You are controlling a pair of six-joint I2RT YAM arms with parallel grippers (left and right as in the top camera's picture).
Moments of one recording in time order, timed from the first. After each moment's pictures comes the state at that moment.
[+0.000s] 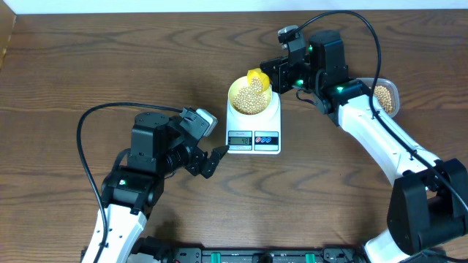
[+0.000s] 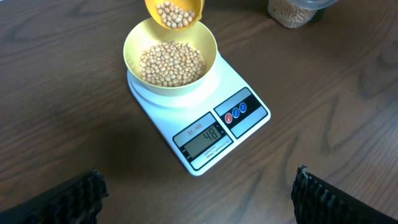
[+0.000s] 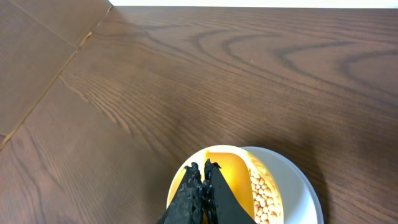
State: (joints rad) left arm -0.24 0.97 0.76 -0.53 0.44 0.27; right arm 0.35 1.75 1.27 -0.09 -0.50 0.22
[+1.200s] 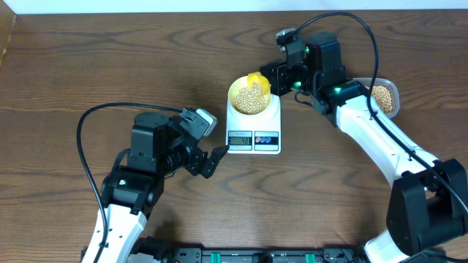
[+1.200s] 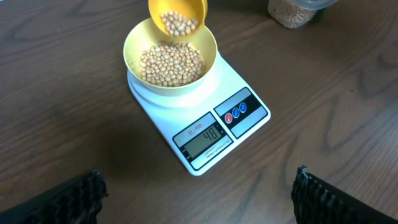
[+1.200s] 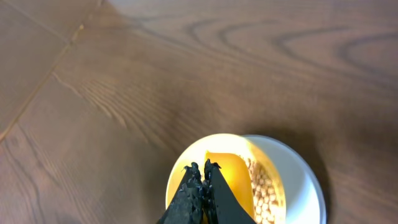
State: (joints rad) left arm -0.24 0.97 0.76 -0.53 0.44 0.27; right arm 0.36 1.75 1.27 -0.13 -0.47 0.23
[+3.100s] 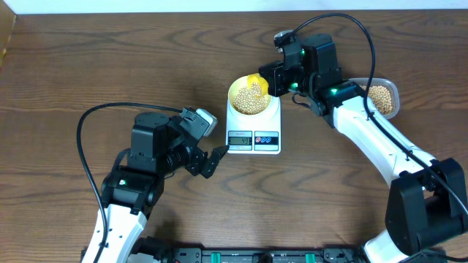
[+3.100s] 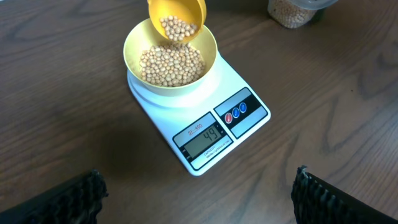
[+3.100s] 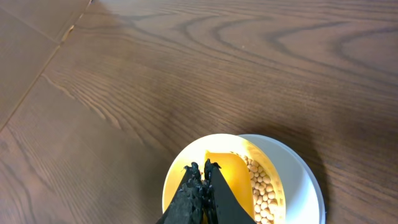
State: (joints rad) left arm -0.24 0.97 0.76 -0.53 0.44 0.27; right arm 0.38 1.75 1.27 -0.13 -0.43 0.25
